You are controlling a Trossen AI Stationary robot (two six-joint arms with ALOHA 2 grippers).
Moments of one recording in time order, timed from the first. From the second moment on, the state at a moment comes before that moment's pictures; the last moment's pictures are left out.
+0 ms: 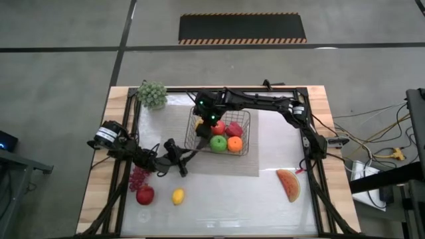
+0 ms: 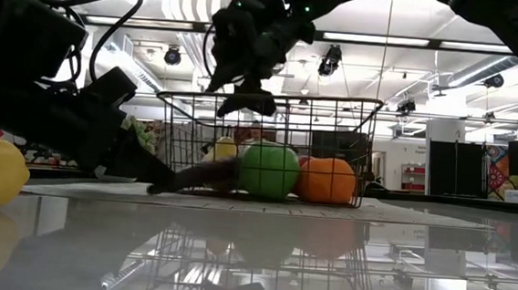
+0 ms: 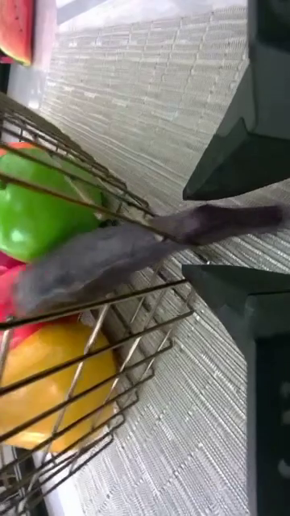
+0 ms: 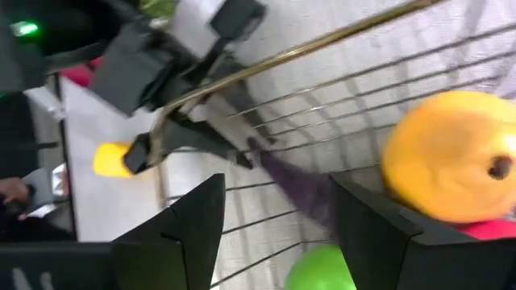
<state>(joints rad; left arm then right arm) -0.36 1.83 0.24 1.15 -0.76 -0.41 -0.26 2.18 1.99 -0.81 -0.49 0.27</state>
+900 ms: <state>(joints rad) -0.36 1.83 0.23 1.14 -0.74 -0.44 -0.22 2.17 2.01 -0.96 -0.21 -0.40</state>
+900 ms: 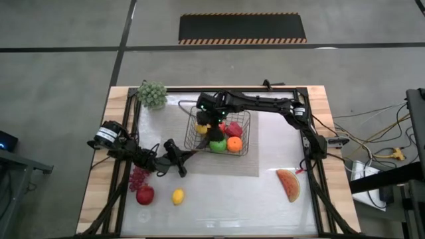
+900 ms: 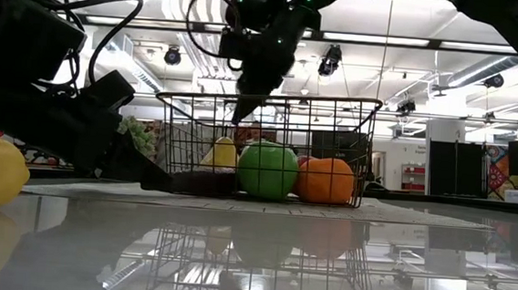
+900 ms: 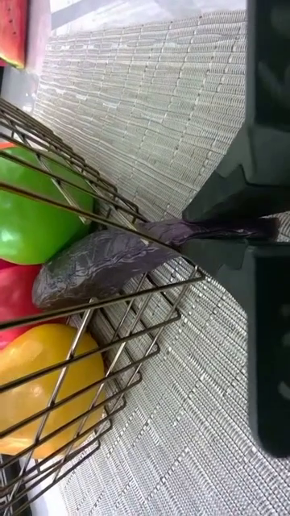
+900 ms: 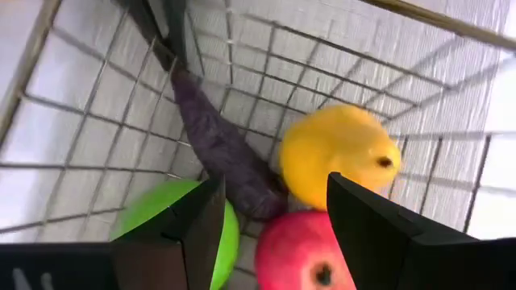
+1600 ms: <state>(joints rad) -0.36 1.83 0.23 1.20 -0.83 -0.31 -0.16 2.27 2.00 -0.93 -0.09 -0.54</state>
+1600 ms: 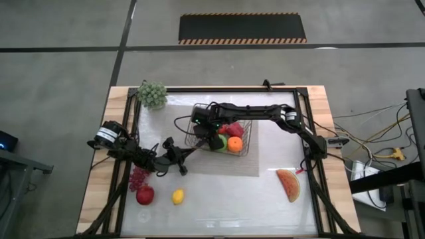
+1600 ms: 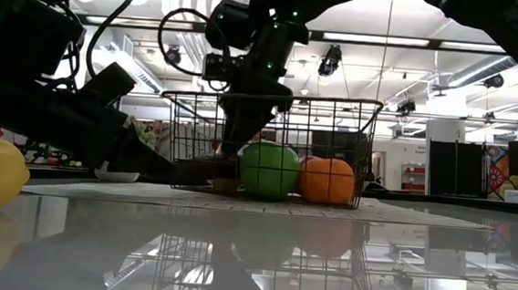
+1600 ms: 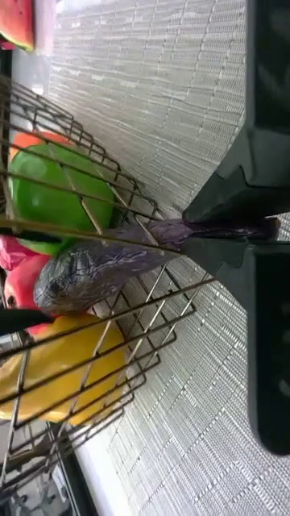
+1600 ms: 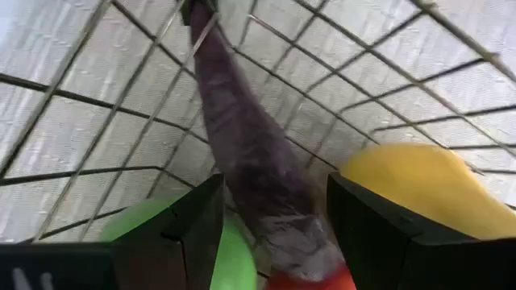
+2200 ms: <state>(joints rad) -0.36 1.84 0.24 1.29 -0.85 -0.25 -0.15 2.28 1.99 -0.93 -0.16 -0.57</state>
